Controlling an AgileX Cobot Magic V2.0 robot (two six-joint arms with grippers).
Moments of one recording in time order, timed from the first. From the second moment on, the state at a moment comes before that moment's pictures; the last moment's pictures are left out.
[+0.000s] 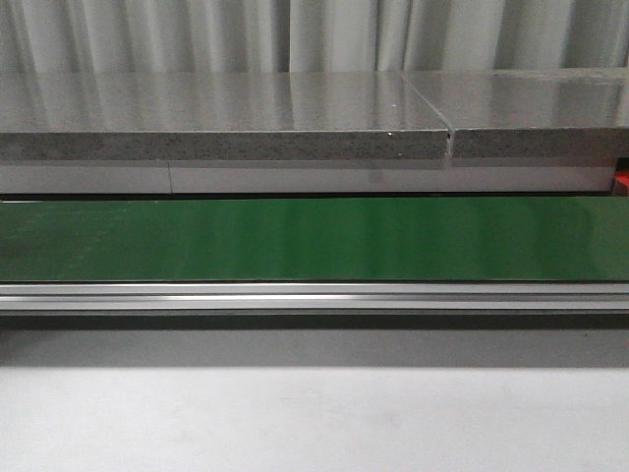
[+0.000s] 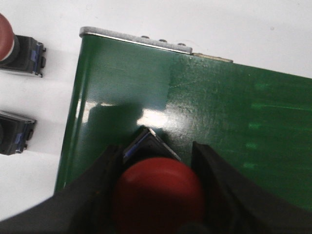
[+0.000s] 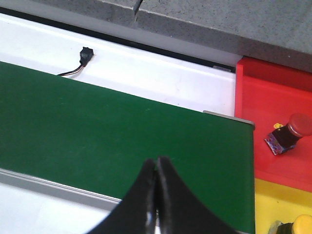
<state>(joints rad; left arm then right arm) 0.12 1.62 -1.17 -0.19 0.76 0.08 -0.08 0.76 -0.68 0.23 0.53 -0.38</state>
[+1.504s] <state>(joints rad) 0.49 1.42 -1.13 -0.19 0.80 0.01 -0.08 0.76 -0.68 0.23 0.53 -0.38</state>
